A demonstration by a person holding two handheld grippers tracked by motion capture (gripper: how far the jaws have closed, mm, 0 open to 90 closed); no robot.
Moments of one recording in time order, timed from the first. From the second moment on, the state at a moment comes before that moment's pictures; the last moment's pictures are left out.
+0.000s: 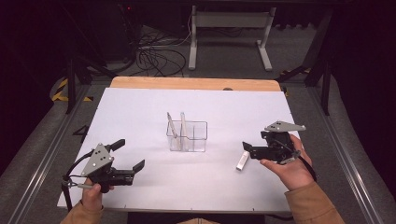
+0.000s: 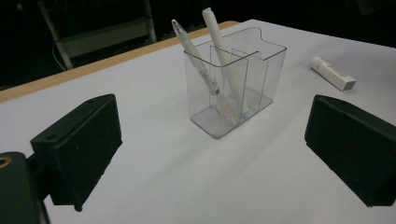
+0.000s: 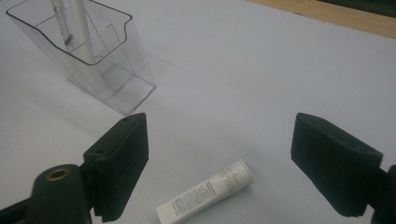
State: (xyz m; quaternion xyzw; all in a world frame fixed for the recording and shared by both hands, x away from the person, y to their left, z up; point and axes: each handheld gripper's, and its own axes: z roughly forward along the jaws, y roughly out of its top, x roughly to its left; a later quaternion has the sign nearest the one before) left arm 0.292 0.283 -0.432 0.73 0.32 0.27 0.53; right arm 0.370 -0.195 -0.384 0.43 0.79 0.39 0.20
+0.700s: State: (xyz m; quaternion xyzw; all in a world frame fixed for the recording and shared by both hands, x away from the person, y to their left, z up) left arm 0.292 0.283 -0.434 0.74 0.32 0.27 0.53; right arm 0.395 -0.191 -0.391 0.53 0.77 0.34 0.12
